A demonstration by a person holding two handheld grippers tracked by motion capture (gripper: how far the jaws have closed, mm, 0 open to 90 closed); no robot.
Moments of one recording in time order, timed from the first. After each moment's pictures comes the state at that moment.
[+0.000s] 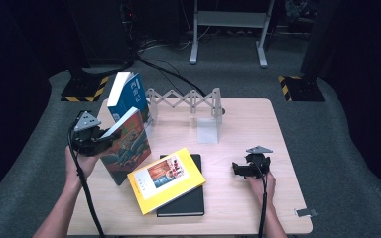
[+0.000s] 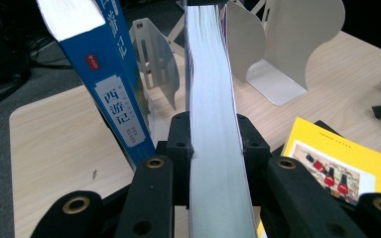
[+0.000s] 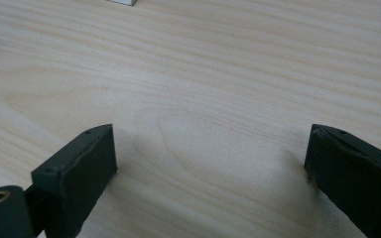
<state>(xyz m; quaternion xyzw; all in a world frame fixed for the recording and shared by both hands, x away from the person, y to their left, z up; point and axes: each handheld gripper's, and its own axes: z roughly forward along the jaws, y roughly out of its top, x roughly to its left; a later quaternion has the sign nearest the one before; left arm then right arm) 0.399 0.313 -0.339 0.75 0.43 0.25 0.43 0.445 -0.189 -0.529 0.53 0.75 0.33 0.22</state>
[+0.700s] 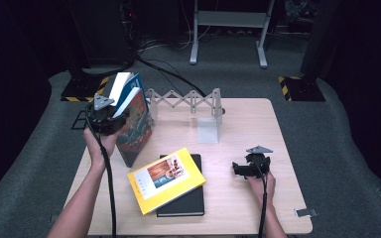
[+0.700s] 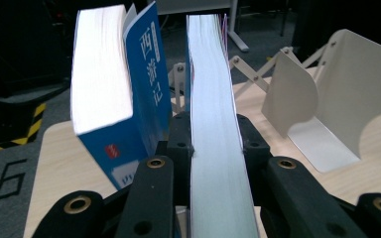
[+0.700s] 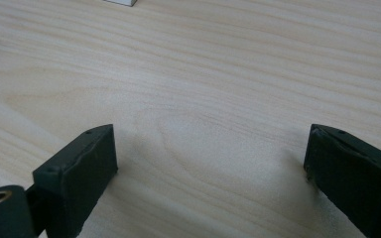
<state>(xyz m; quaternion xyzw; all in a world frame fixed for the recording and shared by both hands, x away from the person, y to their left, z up) 0.451 0.276 -0.328 0.68 0.50 0.32 0.42 0.444 -0.189 -0.529 0.53 0.75 0.33 0.22</state>
